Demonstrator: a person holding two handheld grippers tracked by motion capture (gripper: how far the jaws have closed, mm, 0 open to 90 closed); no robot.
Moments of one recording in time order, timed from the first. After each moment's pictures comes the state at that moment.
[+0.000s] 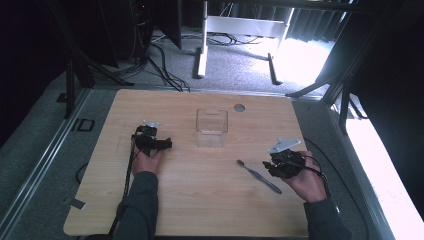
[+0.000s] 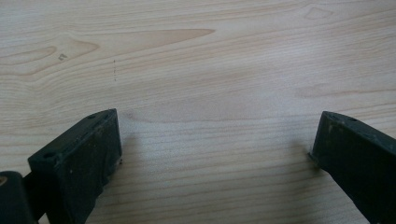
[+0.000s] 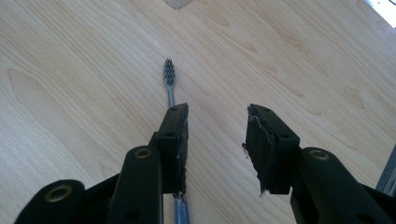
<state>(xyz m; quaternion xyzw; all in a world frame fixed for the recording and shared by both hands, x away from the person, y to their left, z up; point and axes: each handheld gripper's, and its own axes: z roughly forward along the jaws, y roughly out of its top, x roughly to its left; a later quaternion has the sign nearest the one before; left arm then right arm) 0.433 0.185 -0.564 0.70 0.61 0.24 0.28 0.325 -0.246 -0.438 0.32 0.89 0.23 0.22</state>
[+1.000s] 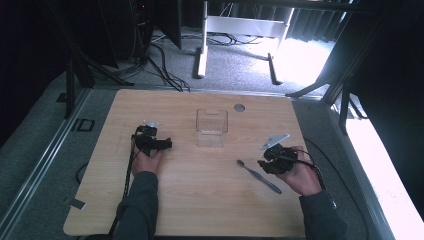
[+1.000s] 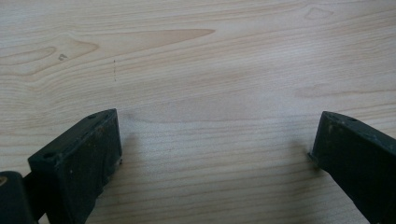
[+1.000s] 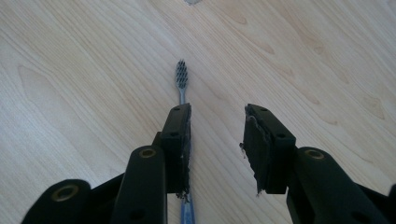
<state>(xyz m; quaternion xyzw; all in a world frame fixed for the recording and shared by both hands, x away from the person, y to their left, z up) 0.434 0.185 -0.564 0.70 0.61 0.24 0.28 0.339 -0.229 -0.437 0.31 0.91 0.20 0.19</state>
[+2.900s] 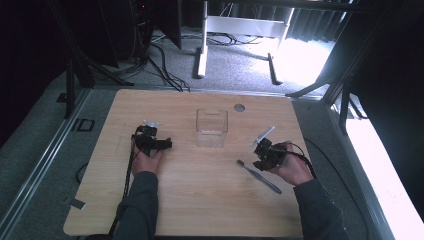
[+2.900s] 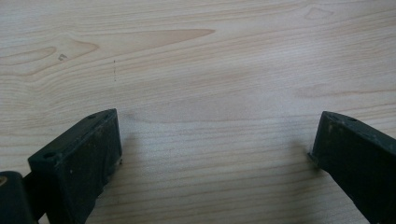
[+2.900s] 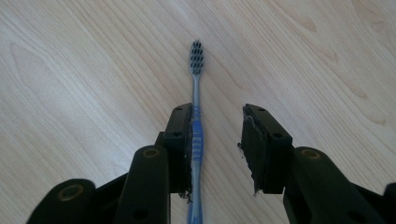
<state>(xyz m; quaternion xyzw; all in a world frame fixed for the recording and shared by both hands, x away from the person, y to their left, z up) 0.434 0.185 -0.564 0.70 0.61 0.24 0.28 0.370 -0.212 -0.454 0.30 0.94 0.13 0.12</state>
